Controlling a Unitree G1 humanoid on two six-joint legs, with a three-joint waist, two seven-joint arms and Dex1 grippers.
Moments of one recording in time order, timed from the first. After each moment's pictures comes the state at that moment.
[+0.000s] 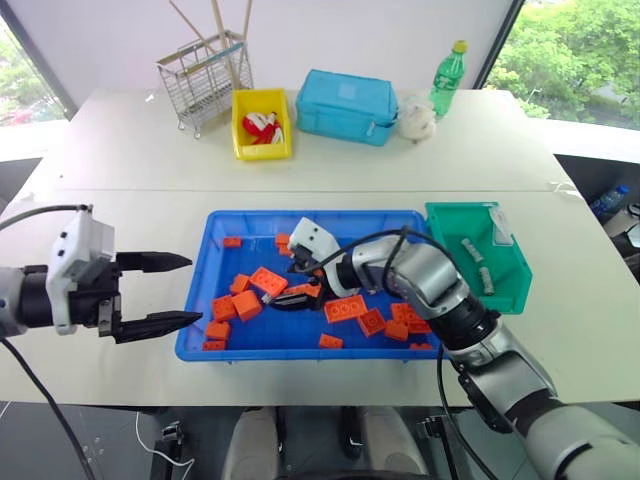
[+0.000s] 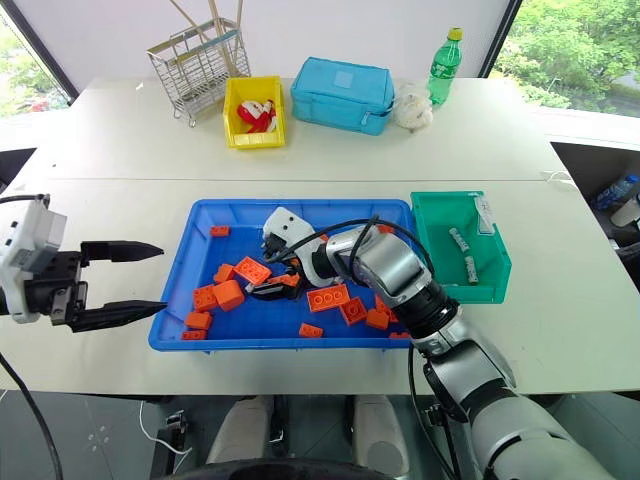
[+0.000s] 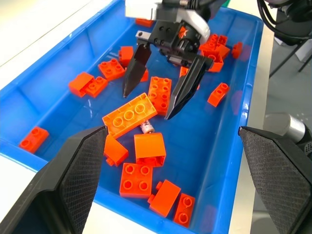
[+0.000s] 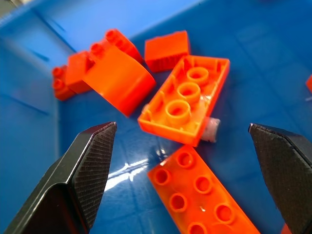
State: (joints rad) left arm 0.05 1.07 0.50 -0.41 -0.76 0.65 -1.27; right arm -0.76 -0.27 0.49 -0.01 0.34 1.02 0.76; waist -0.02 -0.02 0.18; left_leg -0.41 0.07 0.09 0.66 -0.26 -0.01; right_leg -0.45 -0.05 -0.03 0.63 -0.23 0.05
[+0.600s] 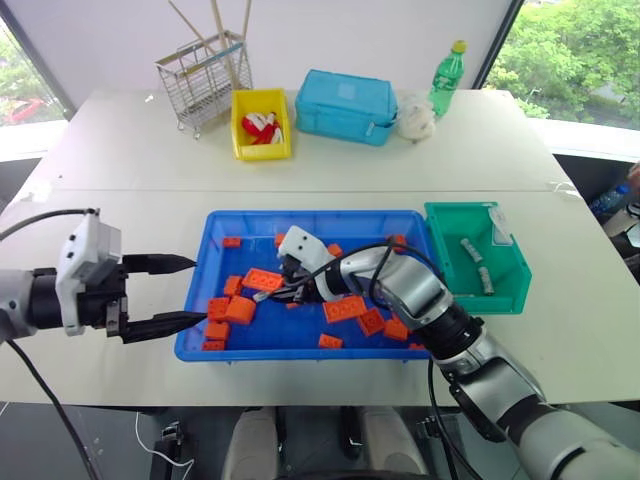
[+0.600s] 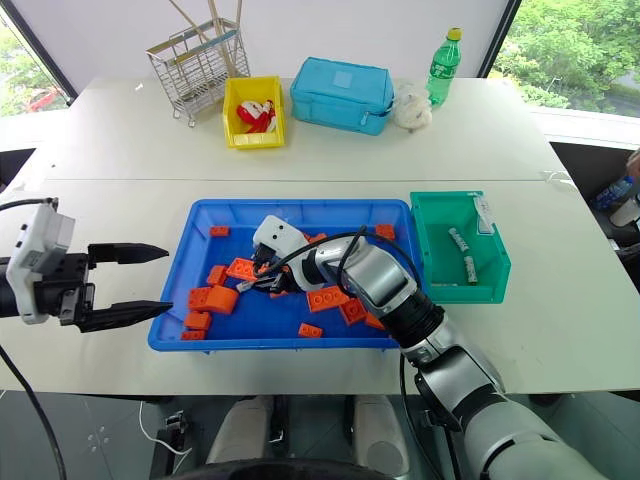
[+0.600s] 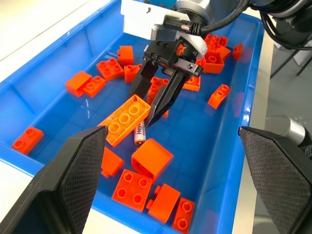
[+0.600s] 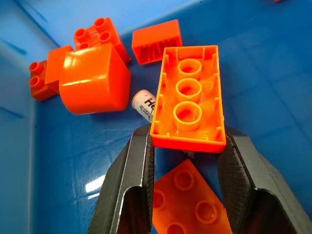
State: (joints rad) left arm 0.05 1.05 0.48 -0.41 -0.75 0.64 -1.25; right arm -0.74 -0.22 0.51 0.02 0.26 0.93 0.73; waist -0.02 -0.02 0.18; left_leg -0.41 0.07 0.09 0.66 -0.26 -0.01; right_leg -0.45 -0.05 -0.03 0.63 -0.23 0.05
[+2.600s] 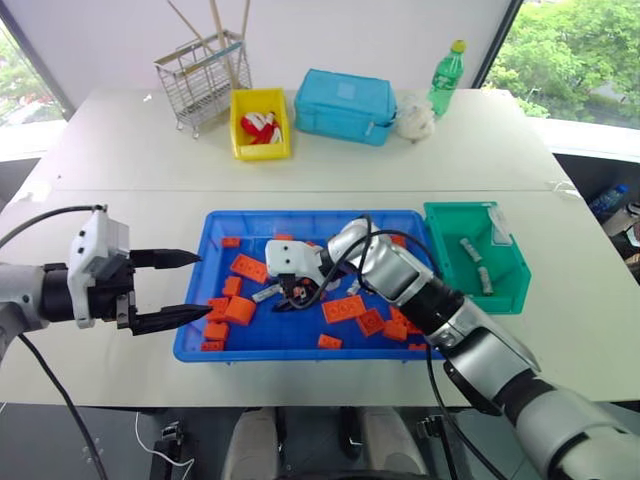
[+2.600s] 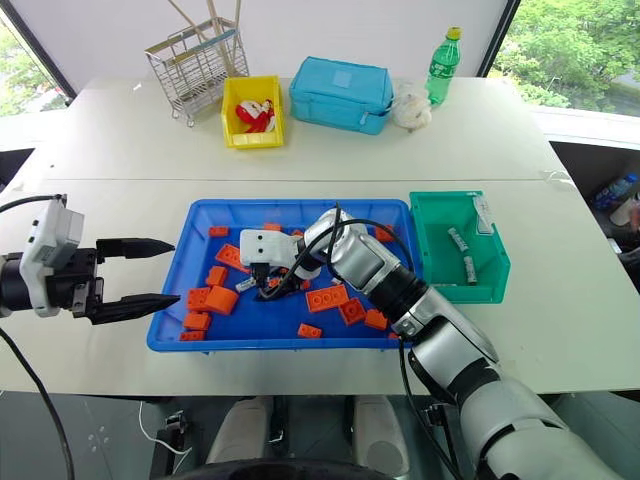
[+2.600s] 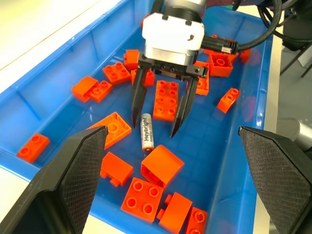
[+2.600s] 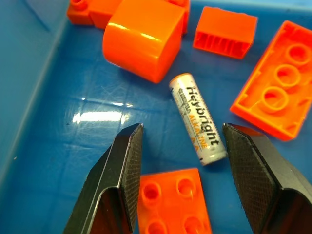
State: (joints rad) left arm 0.01 1.04 0.42 -0.38 -0.73 0.61 -1.23; right arm -0.90 -0.22 0.64 0.32 -0.07 0.43 1.17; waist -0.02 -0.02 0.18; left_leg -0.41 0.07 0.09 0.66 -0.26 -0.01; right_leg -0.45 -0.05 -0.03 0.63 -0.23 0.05
